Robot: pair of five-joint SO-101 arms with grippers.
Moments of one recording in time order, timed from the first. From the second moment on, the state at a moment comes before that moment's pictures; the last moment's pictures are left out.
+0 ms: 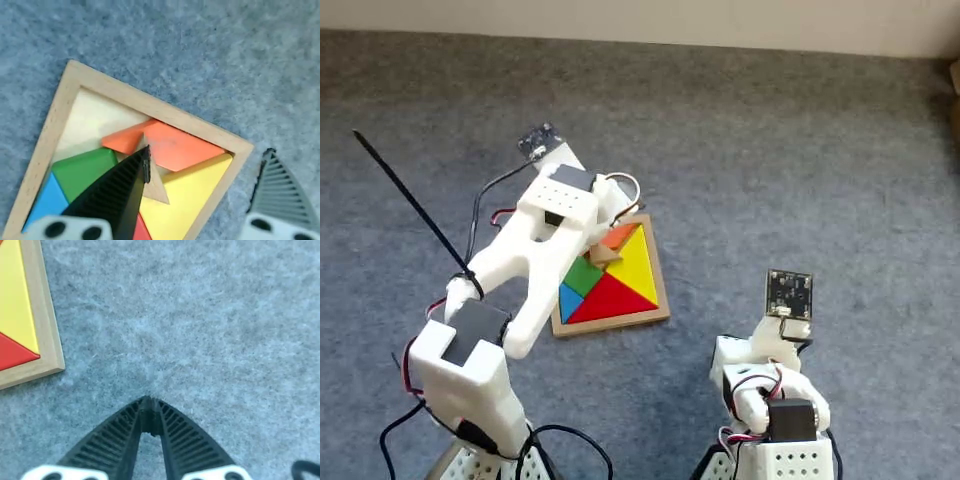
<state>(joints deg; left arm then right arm) 13.2 15.2 10.0 58.5 64.1 -9.3 -104.4 95.9 71.2 -7.6</state>
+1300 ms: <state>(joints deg) 17.5 10.5 12.0 72.4 64.1 -9.3 -104.4 95.9 71.2 -7.6</state>
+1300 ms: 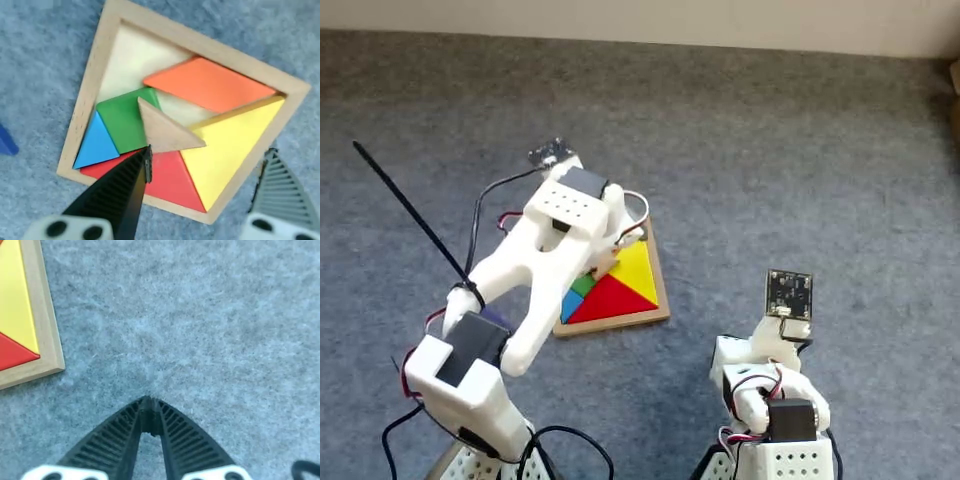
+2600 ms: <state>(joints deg) 17.5 2.9 21.3 52.4 64.1 -9.3 -104.4 95.9 71.2 -7.6</state>
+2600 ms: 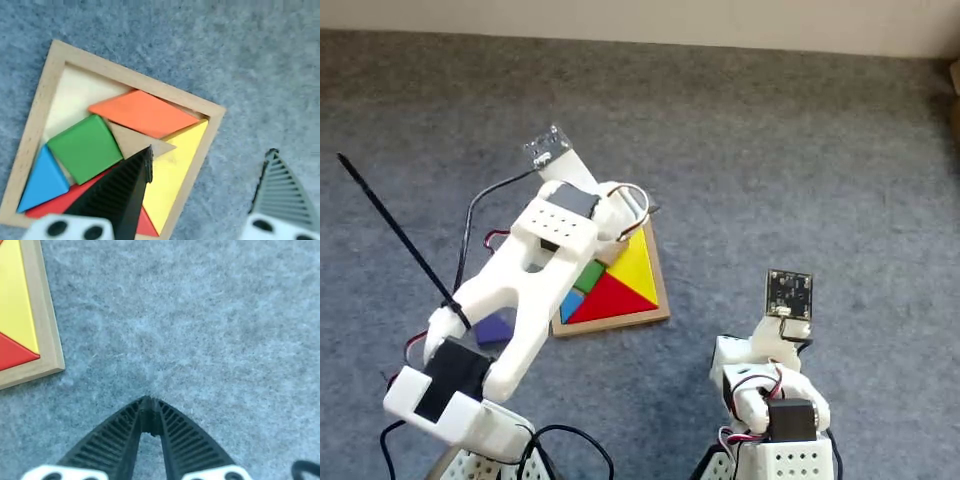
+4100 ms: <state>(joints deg) 20.7 9.3 21.1 51.0 64.1 -9.3 -104.4 95.9 71.2 -7.6</state>
